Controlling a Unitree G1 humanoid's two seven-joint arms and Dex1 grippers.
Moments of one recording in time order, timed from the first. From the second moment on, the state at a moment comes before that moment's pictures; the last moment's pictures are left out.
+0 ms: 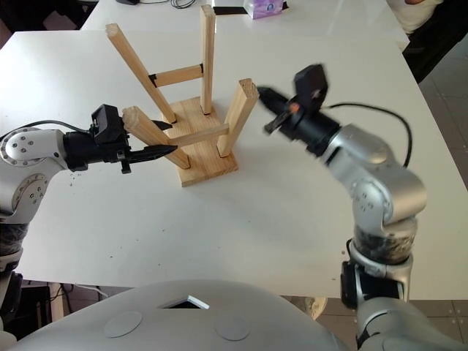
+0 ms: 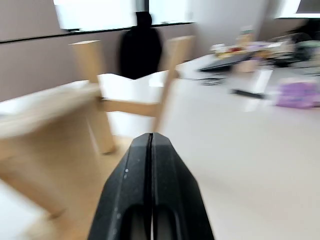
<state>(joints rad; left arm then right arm) -0.20 0.81 -0.10 -0.27 -0.56 0.31 -1.01 -0.33 -0.51 -0.19 -0.43 0.54 0.85 0.39</state>
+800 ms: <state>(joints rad) -0.11 0.77 -0.03 -0.22 -0.59 0.30 -1.06 -0.42 -0.48 -0.30 -0.37 0.74 0.85 0.36</state>
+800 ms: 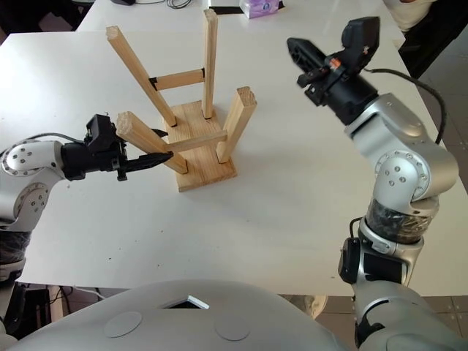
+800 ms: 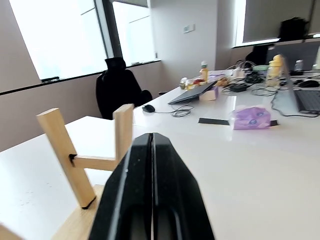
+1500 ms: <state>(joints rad) -0.13 0.48 0.37 -0.71 -0.96 0.46 -0.21 -0.44 -0.42 -0.23 -0.54 0.86 0.87 0.28</state>
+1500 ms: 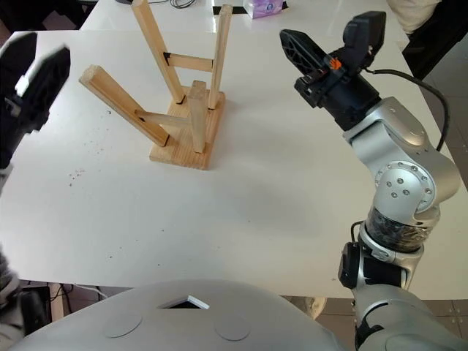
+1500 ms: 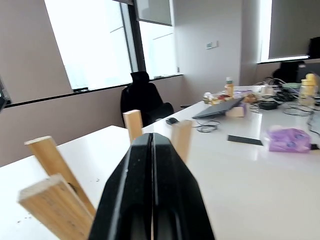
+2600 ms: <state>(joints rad) -0.60 0.42 0.25 -0.29 -0.67 0.49 -0.11 -0.78 0.01 0.12 -0.36 0.59 0.70 0.21</state>
